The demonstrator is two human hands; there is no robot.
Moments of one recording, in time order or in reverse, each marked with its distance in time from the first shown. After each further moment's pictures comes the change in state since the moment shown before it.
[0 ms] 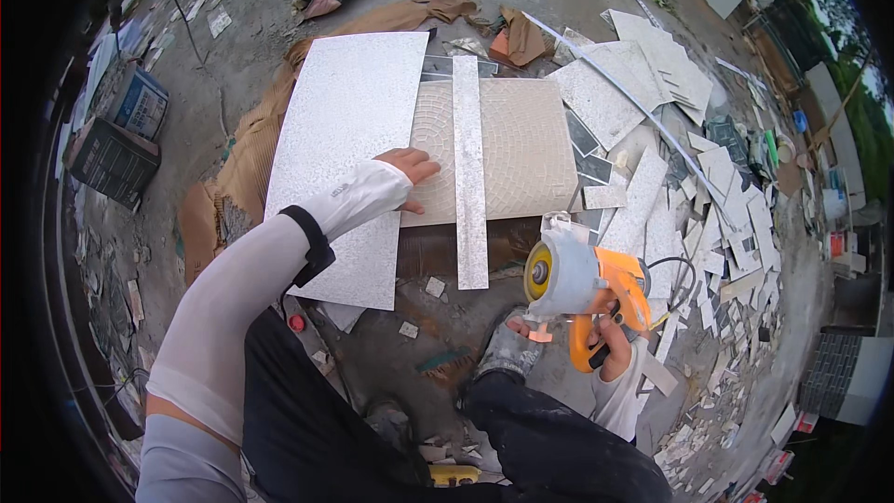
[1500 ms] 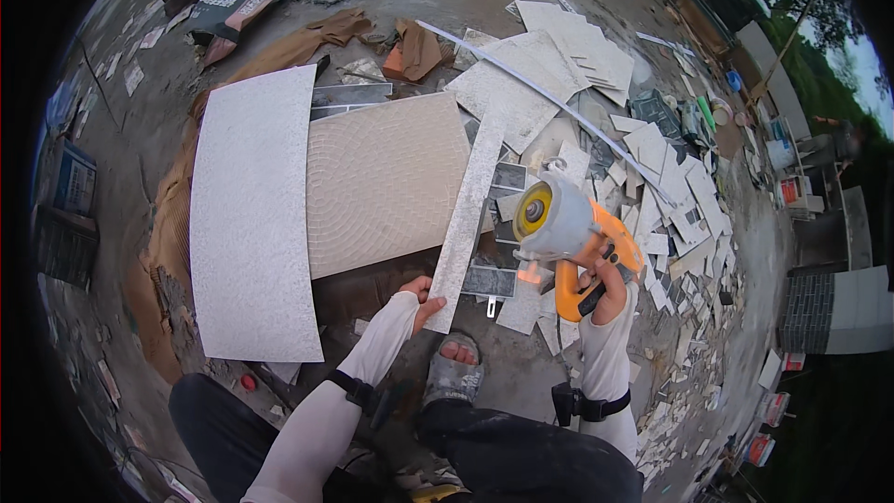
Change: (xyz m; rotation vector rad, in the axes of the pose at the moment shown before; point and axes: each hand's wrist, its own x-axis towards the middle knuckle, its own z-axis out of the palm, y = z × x) left_hand 0.055 0.182 0.147 -1.589 0.069 -0.215; right_hand 0.109 -0.034 -0.040 0.221 0.258 -0.045
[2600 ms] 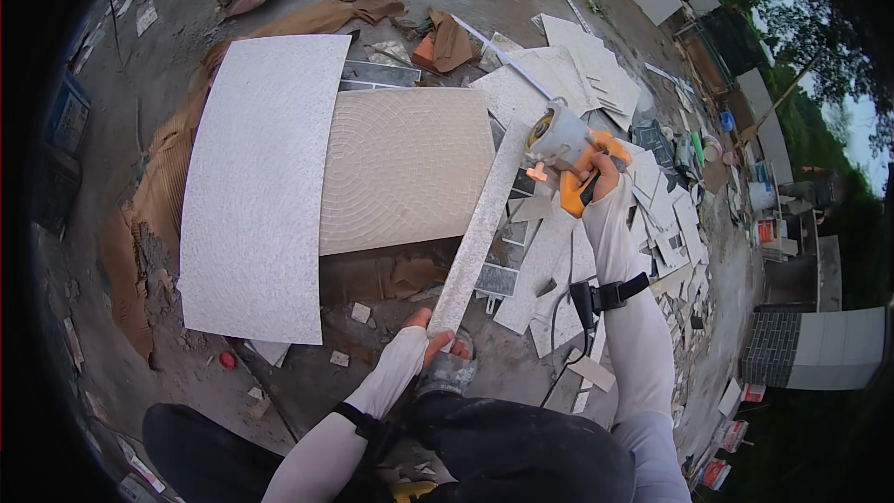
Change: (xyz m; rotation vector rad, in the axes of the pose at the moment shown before) left_hand -0.082 -0.014 0.032 -0.262 0.008 0.036; right_hand 0.161 0.015 0.090 -0.170 -0.121 -0.084
